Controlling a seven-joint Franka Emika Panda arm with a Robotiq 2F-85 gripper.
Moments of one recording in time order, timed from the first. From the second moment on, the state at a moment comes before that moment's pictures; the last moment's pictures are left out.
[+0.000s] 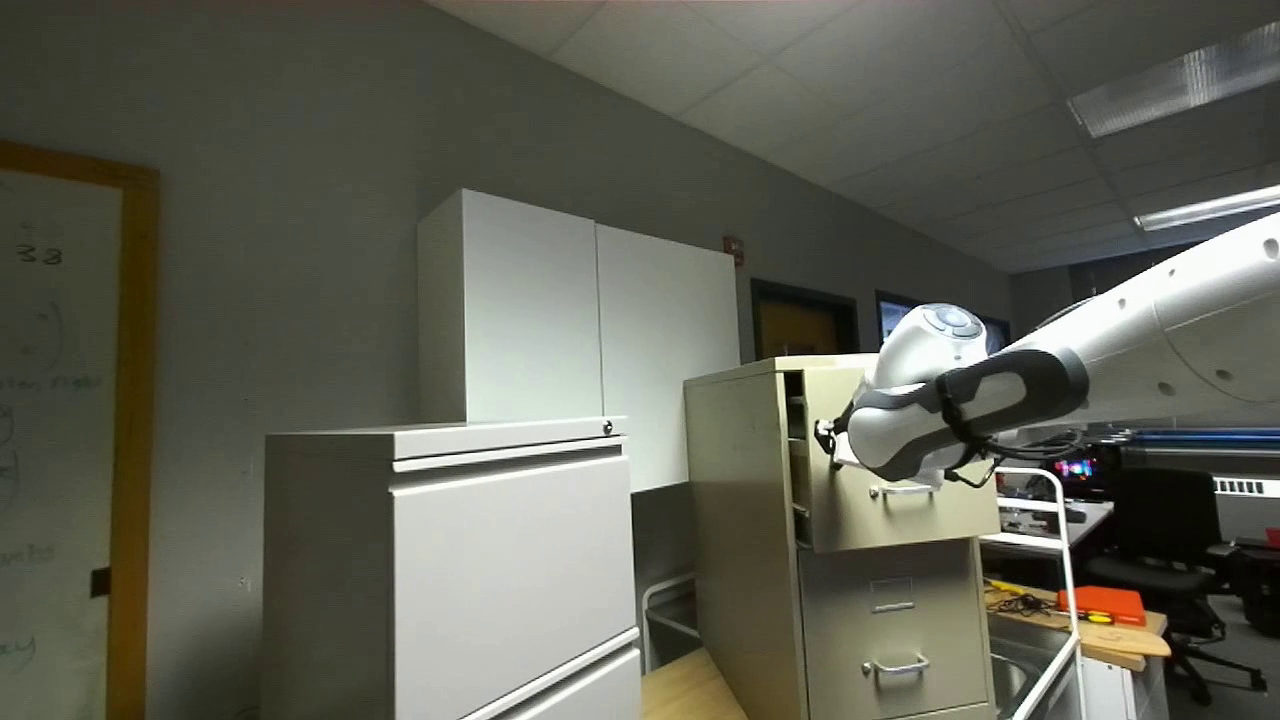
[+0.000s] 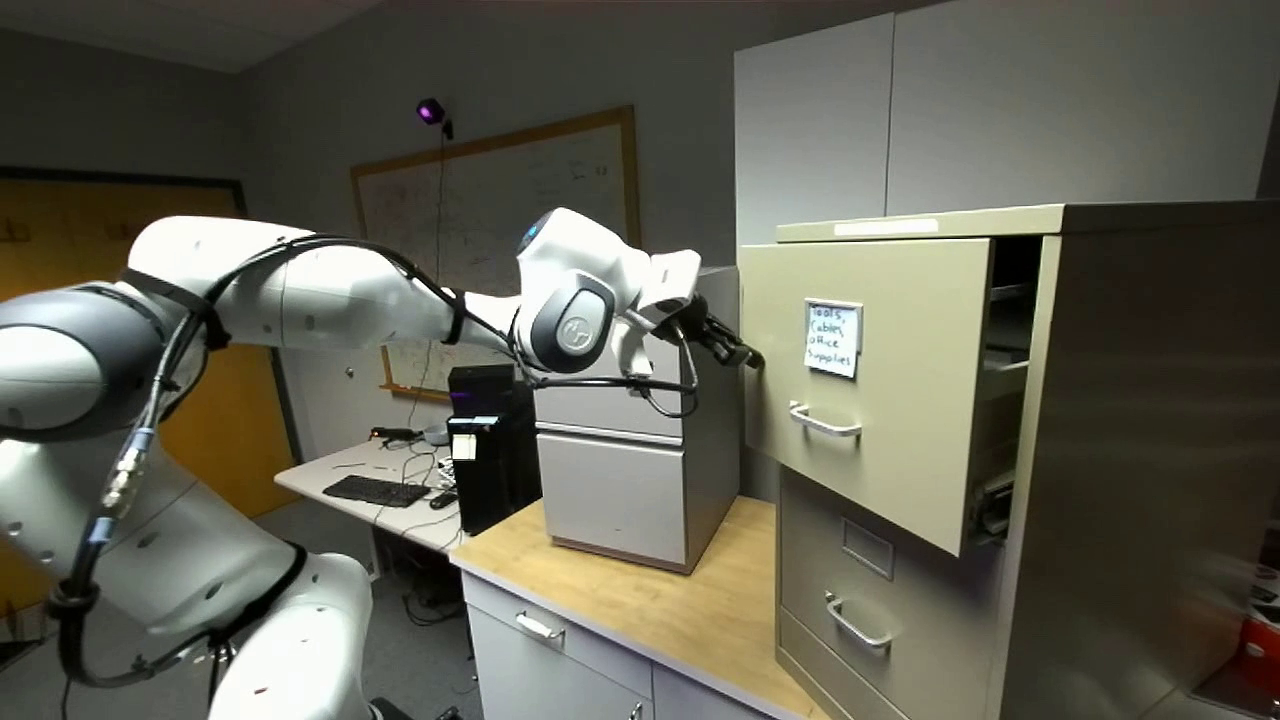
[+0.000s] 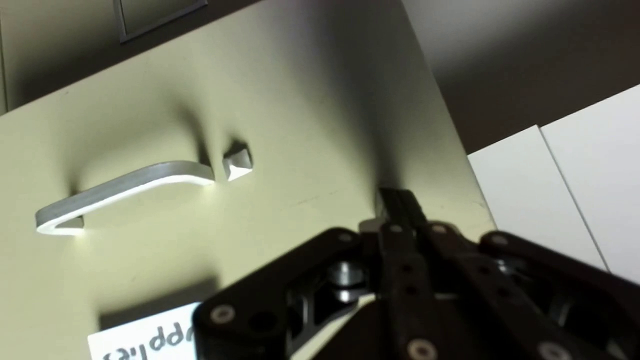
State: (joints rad) arm -0.63 -0.54 0.11 -2.36 -0.06 2.84 0.49
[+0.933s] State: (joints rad) arm -0.49 -0.30 0.00 -2.02 -0.10 2.54 0.49
